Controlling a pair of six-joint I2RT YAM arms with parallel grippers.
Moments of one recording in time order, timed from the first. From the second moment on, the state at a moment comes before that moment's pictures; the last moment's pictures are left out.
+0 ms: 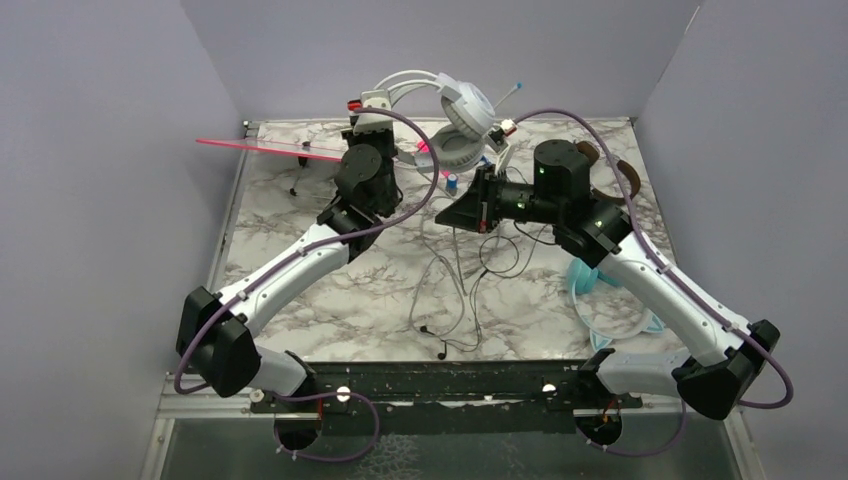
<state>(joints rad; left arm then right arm) -0.67 1.42 1.23 0.49 -0.86 0.18 0.70 1.23 1.28 -0.24 -0.56 0.60</state>
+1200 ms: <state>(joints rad) -0.69 1.31 1.50 -0.67 -0.63 -0.10 0.74 1.23 1.42 -0.82 -0.10 0.17</state>
